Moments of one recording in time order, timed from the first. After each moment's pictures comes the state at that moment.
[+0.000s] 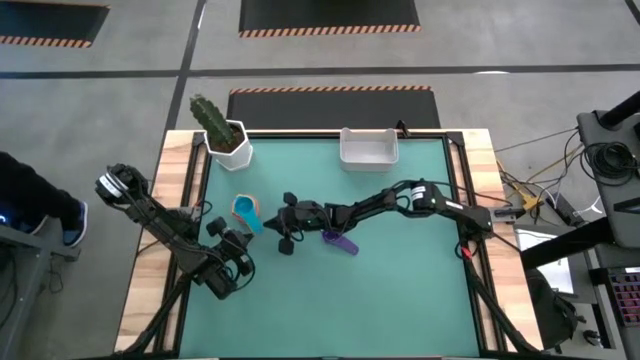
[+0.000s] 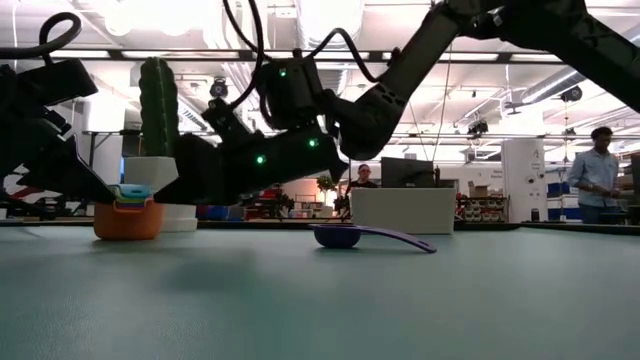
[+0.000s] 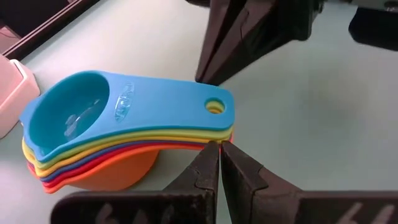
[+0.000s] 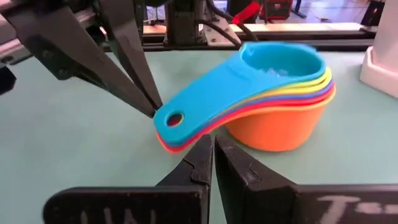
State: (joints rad) left arm -0.79 1.44 0.53 -0.69 -0.93 -1.37; right arm -0.02 2.42 1.56 0.64 -0.01 0.00
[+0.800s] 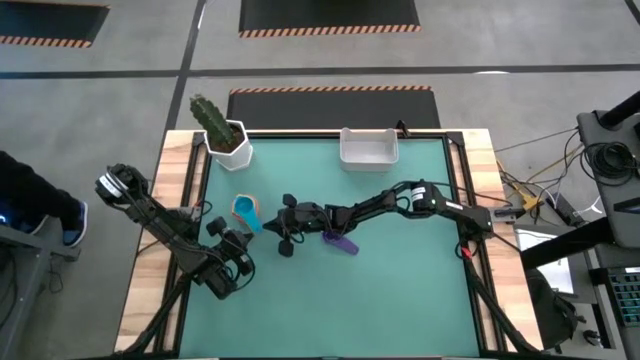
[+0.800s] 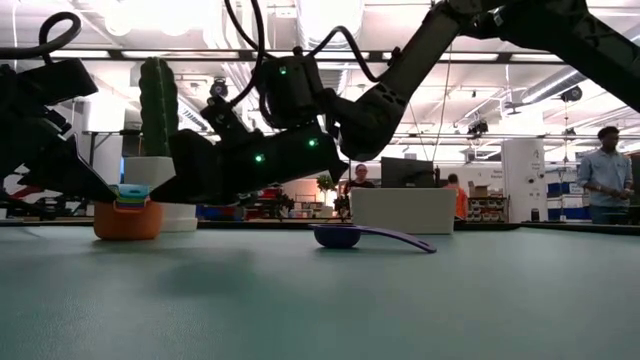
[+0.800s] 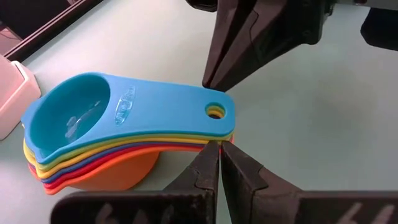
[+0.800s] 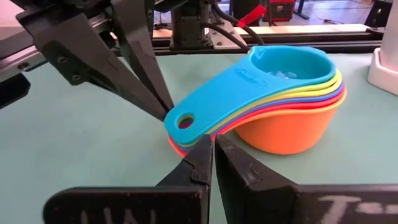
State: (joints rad) left arm -0.79 1.44 0.53 -0.69 -0.93 -1.37; right arm -0.01 2.43 1.56 0.66 -0.01 0.02
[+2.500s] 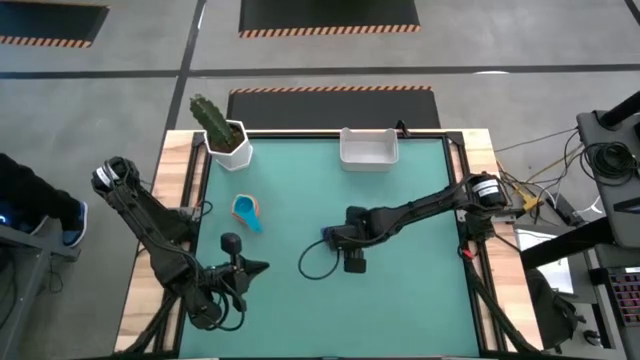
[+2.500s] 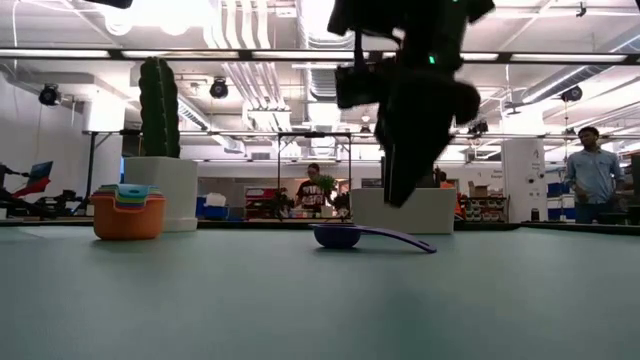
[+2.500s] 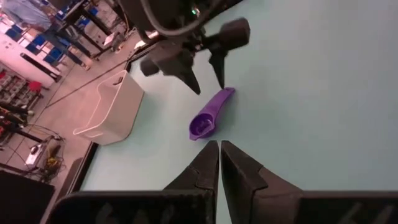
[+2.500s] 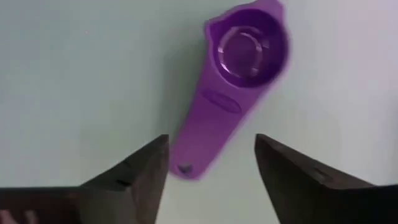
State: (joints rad) left arm -0.90 1.34 0.92 -0.55 -1.04 -0.35; right arm 0.17 1.88 1.37 -0.77 0.11 0.21
